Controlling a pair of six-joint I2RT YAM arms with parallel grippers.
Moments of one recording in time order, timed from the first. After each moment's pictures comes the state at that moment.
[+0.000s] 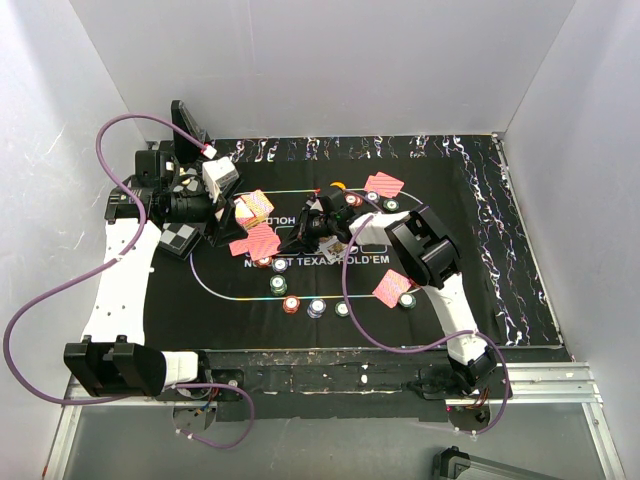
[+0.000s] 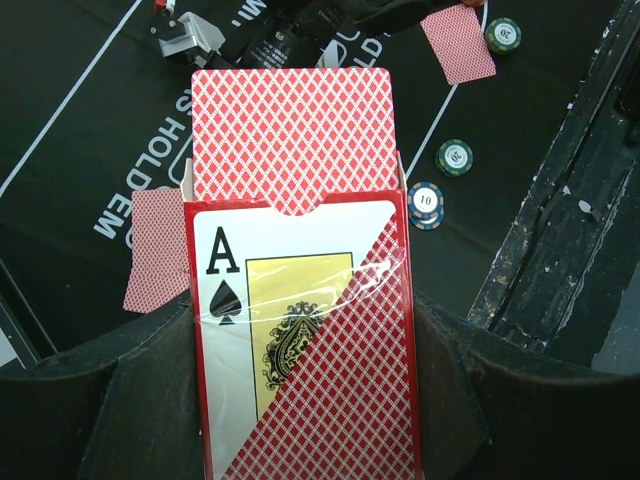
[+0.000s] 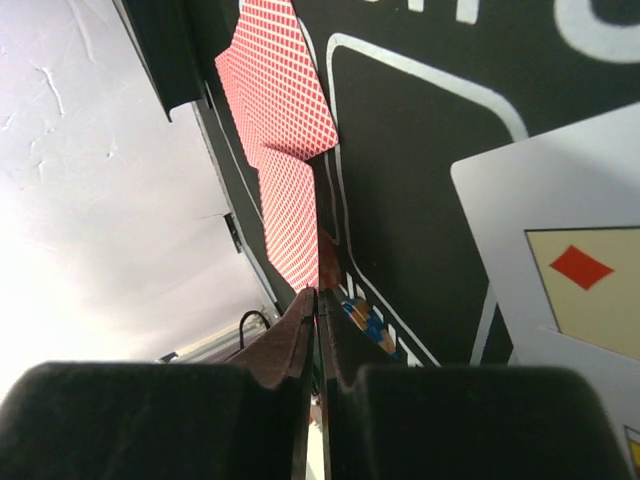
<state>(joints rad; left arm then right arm) -0.01 1.29 1.43 -1.10 0.86 0.70 0.68 2.31 1.47 0.20 -0.71 1.18</state>
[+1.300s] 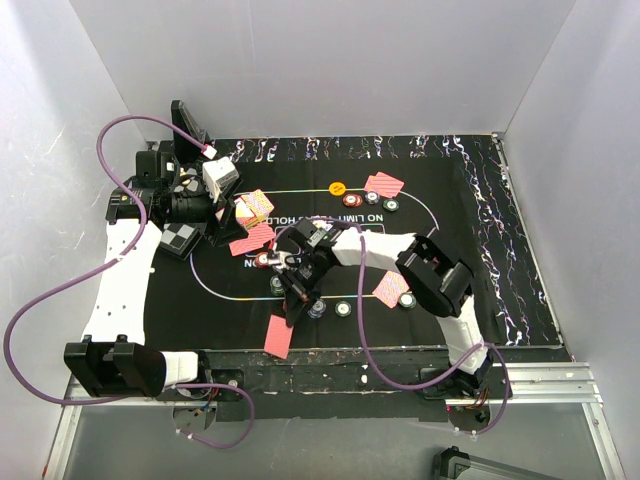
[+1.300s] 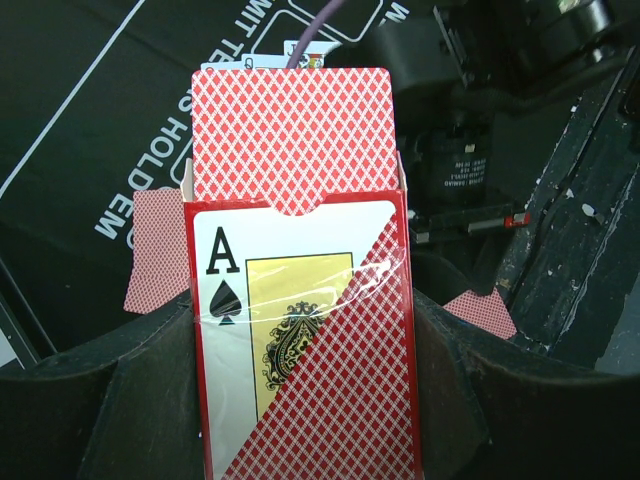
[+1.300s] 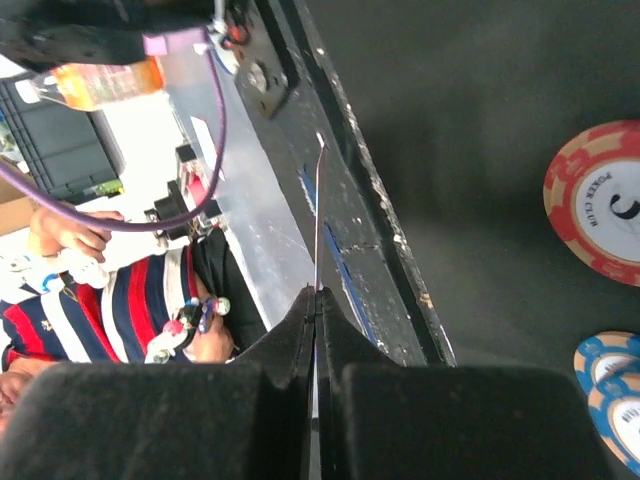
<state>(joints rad) -0.01 1.28 1.41 -1.08 0.85 0.69 0.93 2.05 1.42 -0.56 -1.00 0.38</state>
